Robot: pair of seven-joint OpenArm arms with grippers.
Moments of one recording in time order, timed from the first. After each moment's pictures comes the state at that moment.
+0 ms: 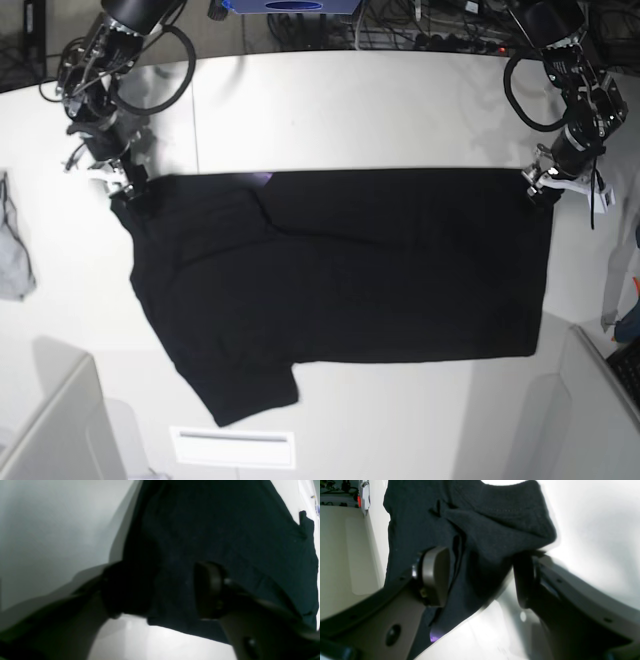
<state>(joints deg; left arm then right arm) 9.1 -14.4 -37.9 76.9 -45.7 -15.4 50.3 -8.8 -2.4 40.5 81.6 47.2 10.6 -45.9</state>
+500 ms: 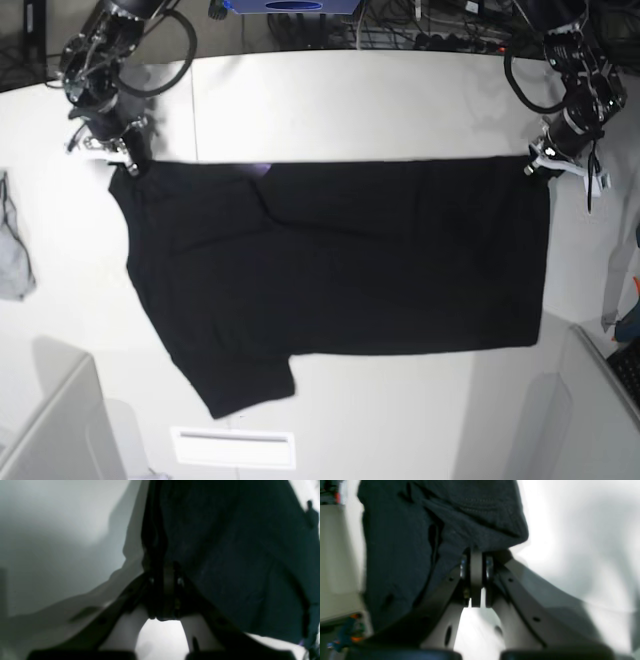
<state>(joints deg) 15.2 -15.5 -37.4 80.3 -46.8 -15.7 52.3 -14.8 -3.0 40.4 87.3 45.3 9.0 -48.2</state>
